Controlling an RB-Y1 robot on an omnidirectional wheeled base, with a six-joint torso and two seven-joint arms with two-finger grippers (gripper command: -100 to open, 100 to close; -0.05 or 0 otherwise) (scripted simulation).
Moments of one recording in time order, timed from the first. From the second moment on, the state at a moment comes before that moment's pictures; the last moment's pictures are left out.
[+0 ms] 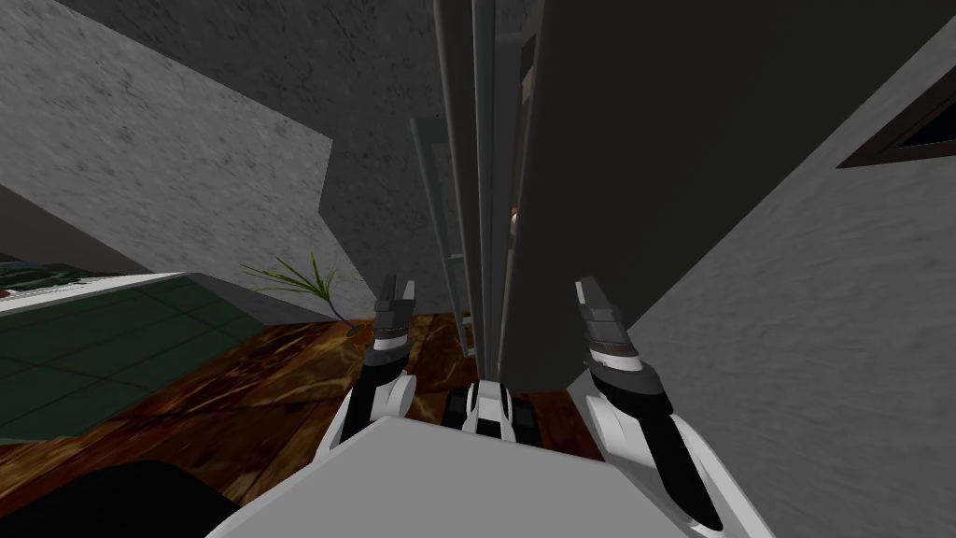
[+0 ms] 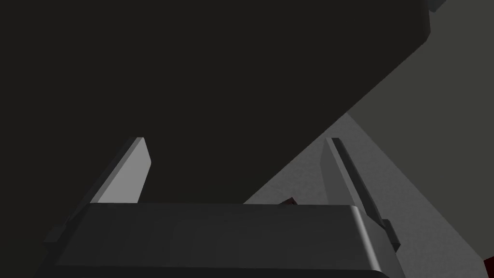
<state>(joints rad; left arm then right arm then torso) 0.55 -0.01 -0.05 -2.37 -0.08 -0.53 -0.08 0.47 -0.15 0.02 -2.35 0.20 -0.48 0.20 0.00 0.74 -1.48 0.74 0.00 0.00</state>
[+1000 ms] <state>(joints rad) 0.55 -0.01 -0.05 -2.37 -0.08 -0.53 -0.08 0.45 -0.16 0.00 -2.34 0.24 -0.49 0.29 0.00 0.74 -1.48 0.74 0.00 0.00</state>
